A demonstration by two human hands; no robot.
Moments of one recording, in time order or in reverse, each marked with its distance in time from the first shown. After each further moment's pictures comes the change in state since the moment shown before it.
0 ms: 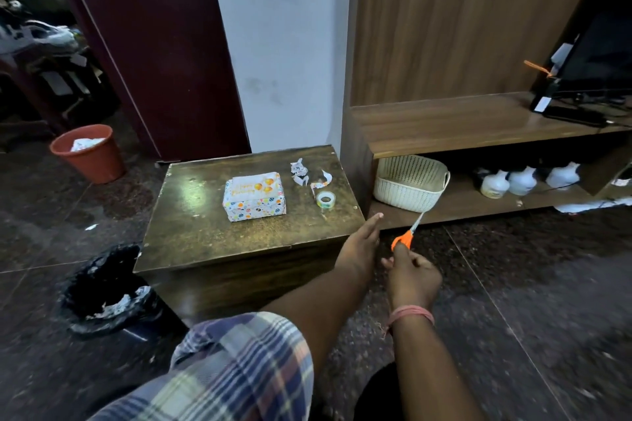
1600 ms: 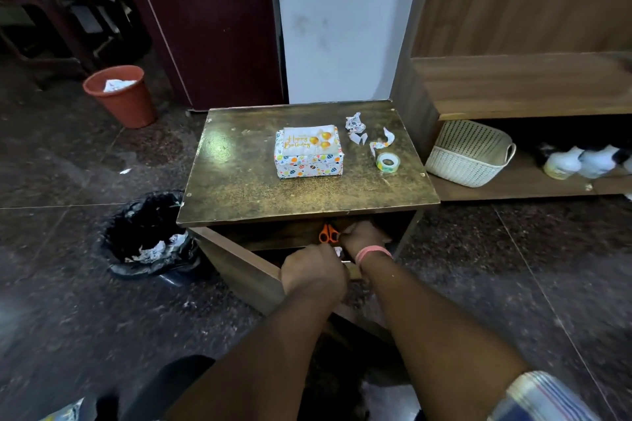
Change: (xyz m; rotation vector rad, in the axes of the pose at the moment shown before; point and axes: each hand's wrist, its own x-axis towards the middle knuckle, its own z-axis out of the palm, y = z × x) left_hand -0.104 -0.027 0.113 -0.991 -0.251 -0.670; right_hand 0.006 0.126 0.134 -1.190 -0.715 -0.272
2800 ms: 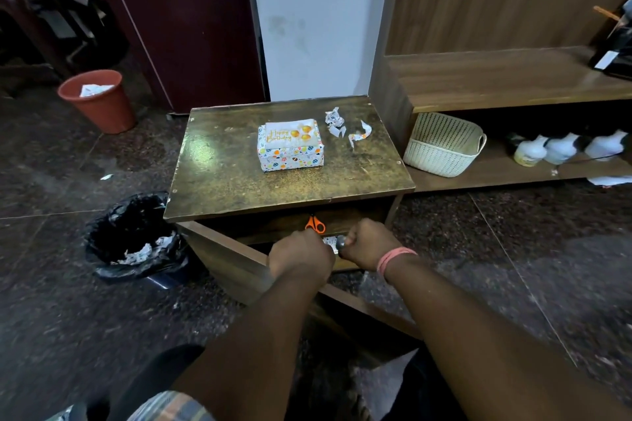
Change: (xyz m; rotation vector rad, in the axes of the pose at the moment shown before) left_hand -0.011 0.001 -0.004 -0.076 0.068 0.022; right_hand -0.058 0.030 -0.046 -0.268 -0.030 -0.204
